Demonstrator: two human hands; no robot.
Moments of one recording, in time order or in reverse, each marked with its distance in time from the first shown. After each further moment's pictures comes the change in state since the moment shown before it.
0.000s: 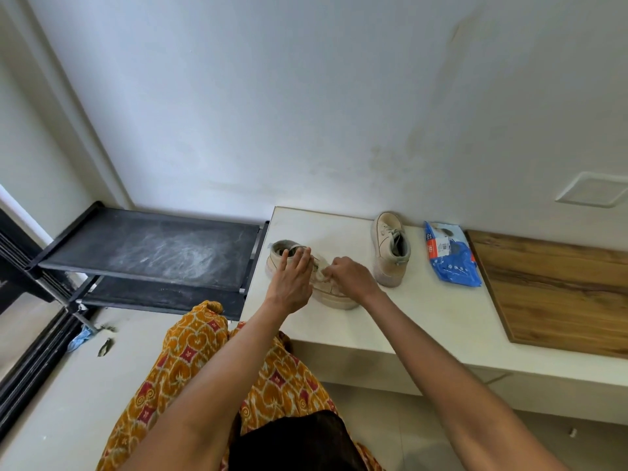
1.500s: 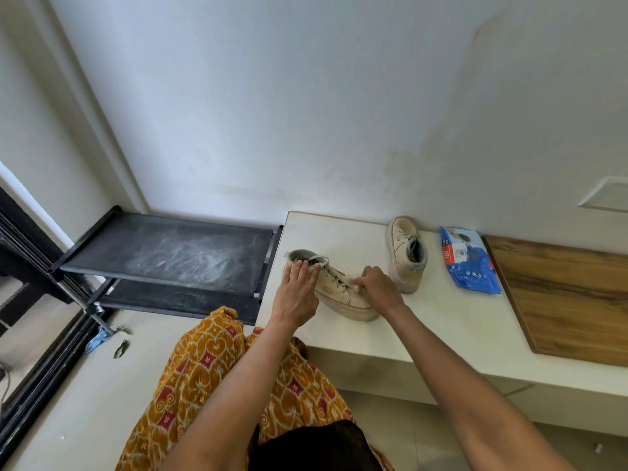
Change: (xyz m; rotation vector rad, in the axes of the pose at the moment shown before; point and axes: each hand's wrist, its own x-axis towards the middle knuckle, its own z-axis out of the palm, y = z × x) left_hand -0.017 -0.009 0.018 -0.202 0.042 -0.103; right_hand -0.001 0.023 0.027 0.039 -0.023 0.148
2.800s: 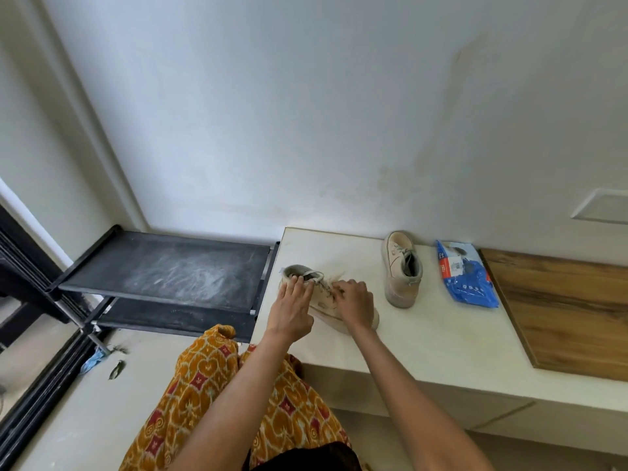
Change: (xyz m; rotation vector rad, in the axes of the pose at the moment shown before) left_hand 0.000 0.003 -0.009 -0.033 -0.061 -0.026; right_hand 0.006 -0.051 0.012 0.315 0.225 0.290
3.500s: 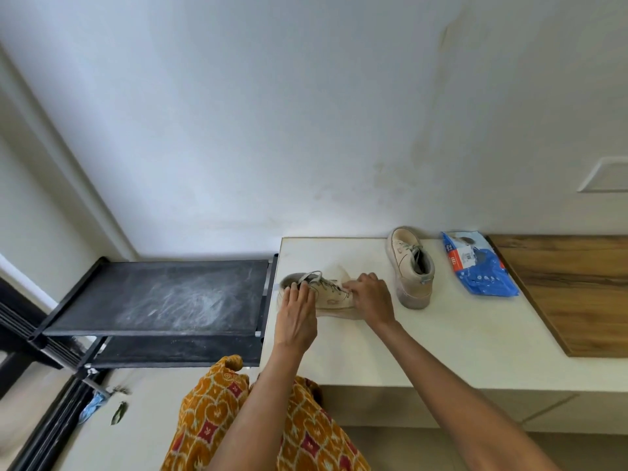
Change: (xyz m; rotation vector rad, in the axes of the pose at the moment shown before) left_hand 0.024 -0.012 0.011 0.108 0.186 0.052; right_hand 0.034 0.023 0.009 -0.167 0.111 -0.176
